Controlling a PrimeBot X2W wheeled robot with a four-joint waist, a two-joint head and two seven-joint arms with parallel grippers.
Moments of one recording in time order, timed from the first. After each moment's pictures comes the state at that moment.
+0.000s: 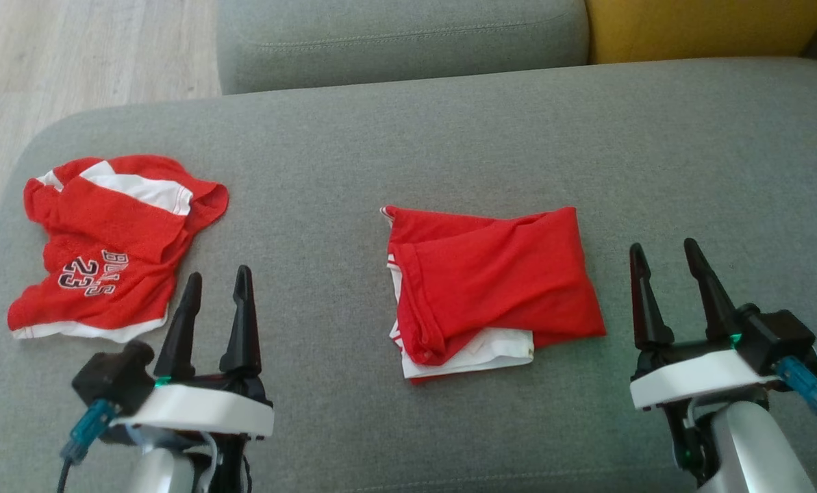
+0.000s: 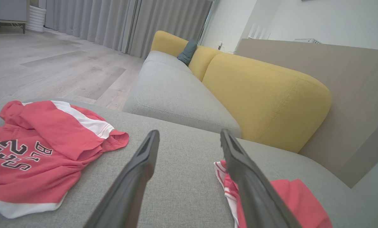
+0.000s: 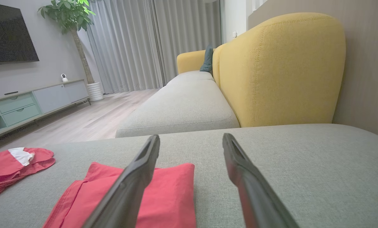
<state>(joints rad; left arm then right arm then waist) 0.00 0.04 -0.16 0.10 -0.41 -0.03 -0.26 -0.11 -0.07 0.06 0.28 0.17 0.13 -0.25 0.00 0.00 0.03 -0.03</state>
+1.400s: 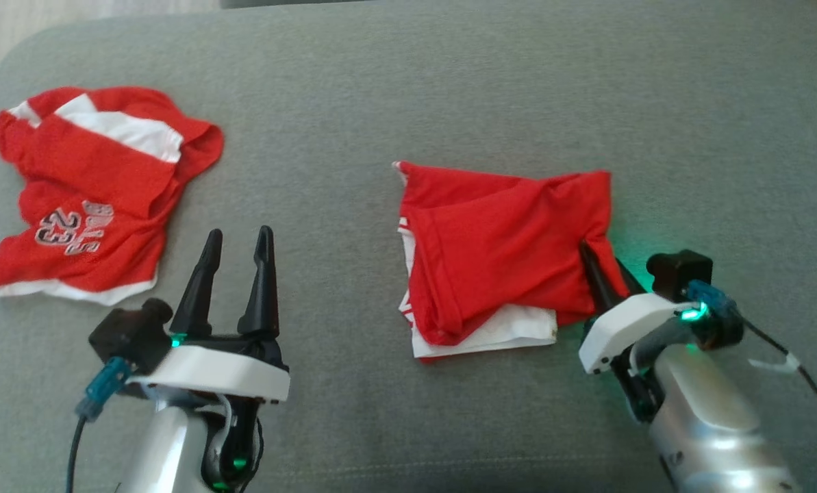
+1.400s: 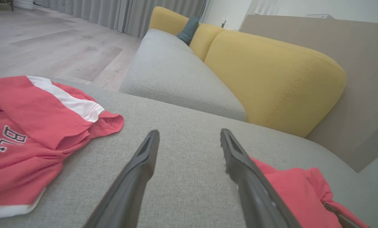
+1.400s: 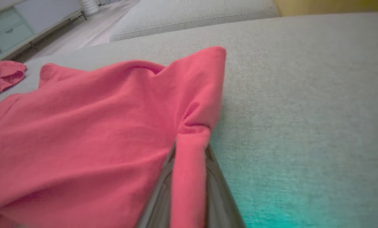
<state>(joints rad) -0.11 0.04 -0.21 0.14 -0.39 -0.04 -0.26 -0.46 -0.06 0.23 0.88 0.27 0.13 -0.21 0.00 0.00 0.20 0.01</state>
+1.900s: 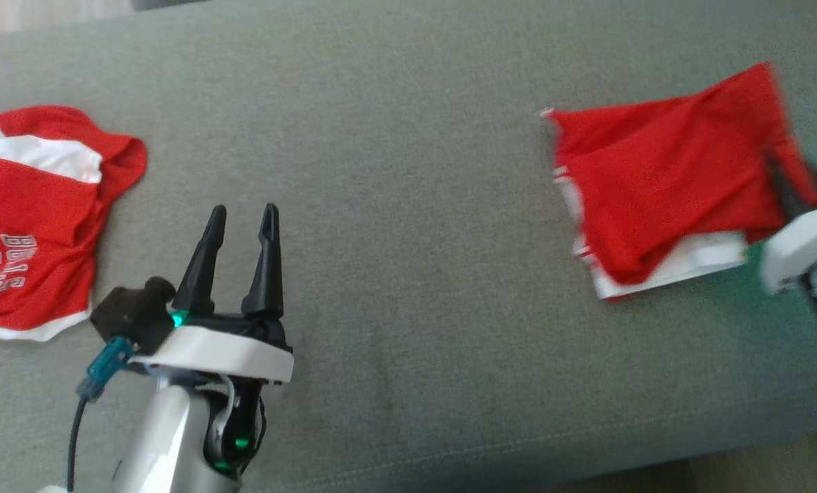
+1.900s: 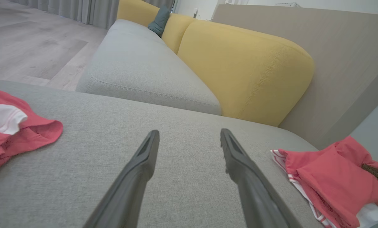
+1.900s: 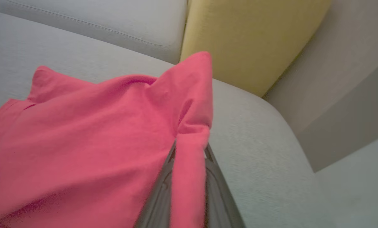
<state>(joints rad) -0.16 0.04 -0.21 0.14 -0.38 -0.05 -0.26 -0.61 -0.46 0.31 0.83 0.16 0.13 -0.20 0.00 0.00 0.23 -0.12</state>
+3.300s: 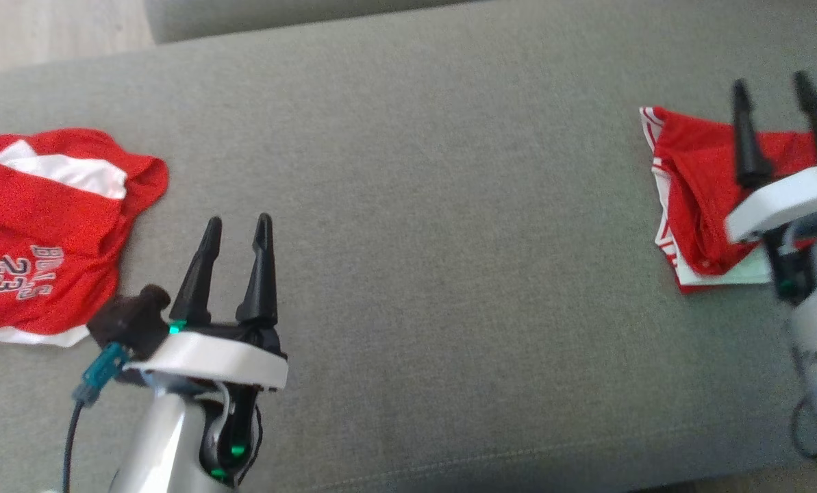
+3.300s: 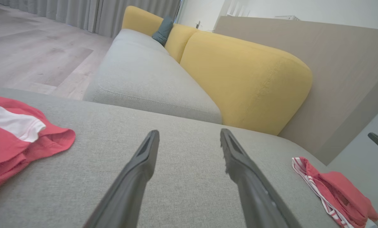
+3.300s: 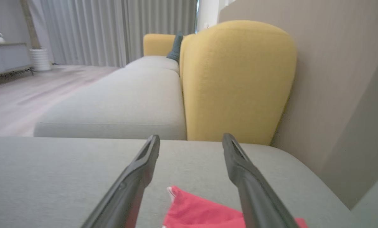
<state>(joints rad) -0.15 0.04 -0.20 0.17 -0.41 -0.06 -0.26 -0.63 -0.33 0.16 0.71 0.27 0.13 -0.23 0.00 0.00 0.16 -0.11</state>
